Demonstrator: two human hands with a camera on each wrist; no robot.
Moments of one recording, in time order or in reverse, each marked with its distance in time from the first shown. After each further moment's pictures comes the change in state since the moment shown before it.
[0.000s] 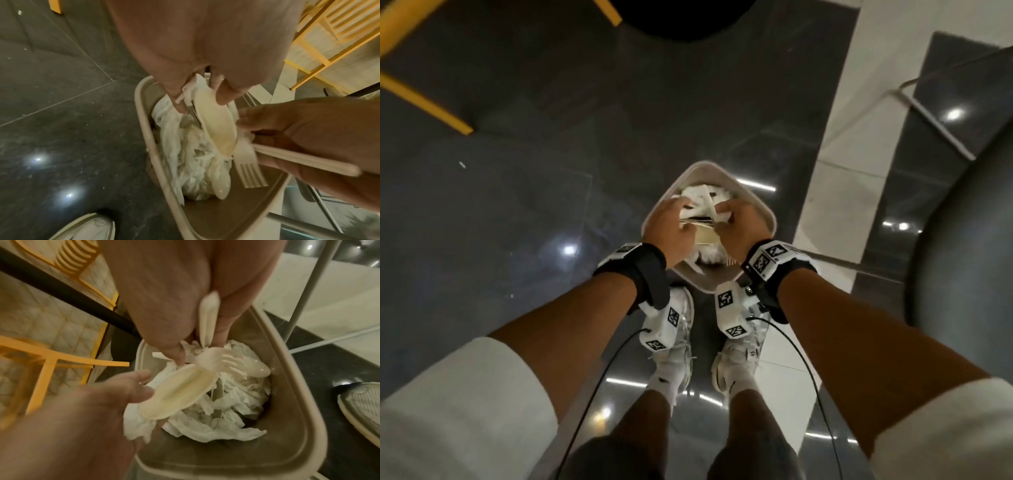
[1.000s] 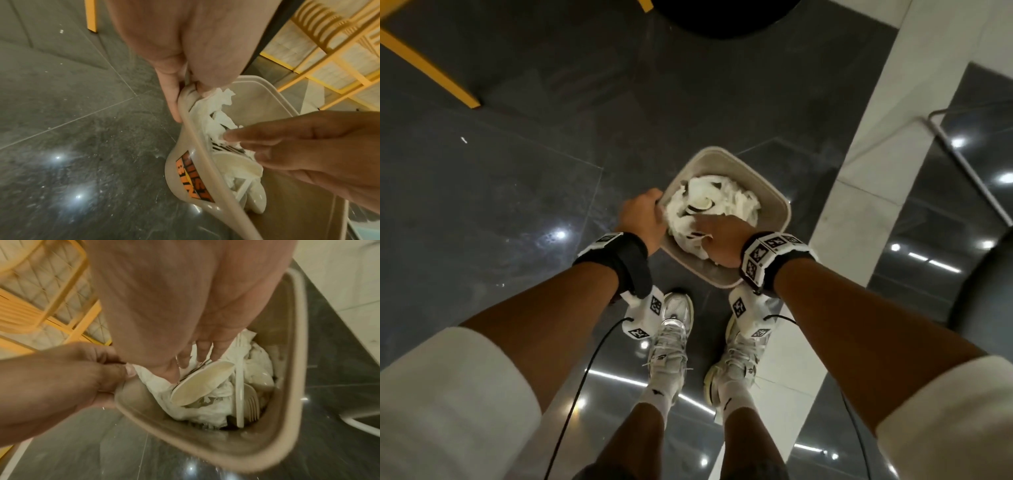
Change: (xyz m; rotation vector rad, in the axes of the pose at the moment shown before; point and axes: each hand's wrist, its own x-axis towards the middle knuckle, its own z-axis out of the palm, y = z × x) left_hand 0.037 -0.055 -0.042 0.077 0.189 -0.034; right_hand 0.042 -0.029 0.025 -0.520 -0.399 -0.291
